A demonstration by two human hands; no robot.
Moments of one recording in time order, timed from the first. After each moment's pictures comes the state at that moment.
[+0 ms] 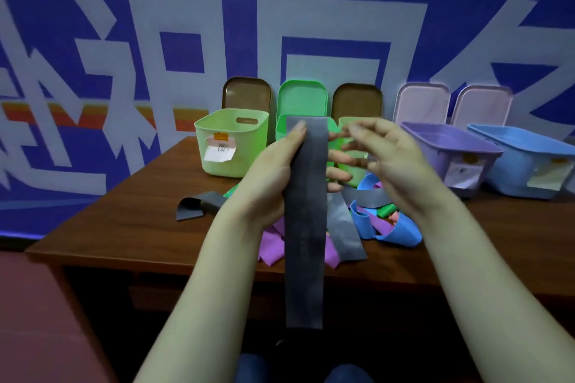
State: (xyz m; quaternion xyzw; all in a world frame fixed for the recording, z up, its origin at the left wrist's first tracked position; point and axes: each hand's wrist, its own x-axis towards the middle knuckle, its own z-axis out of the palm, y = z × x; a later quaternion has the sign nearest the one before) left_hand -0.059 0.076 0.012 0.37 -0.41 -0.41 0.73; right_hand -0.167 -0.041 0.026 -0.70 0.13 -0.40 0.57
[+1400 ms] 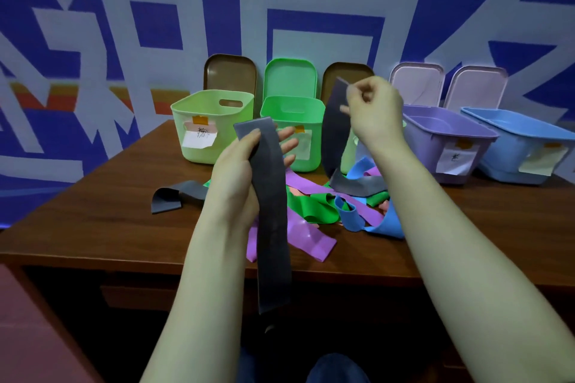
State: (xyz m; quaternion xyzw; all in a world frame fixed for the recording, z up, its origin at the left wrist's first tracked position) left_hand -0.047 0.060 -0.011 0.45 -0.32 -0.30 0.77; right_hand -0.116 -0.103 0.031 -0.74 0.27 -0.53 0.31
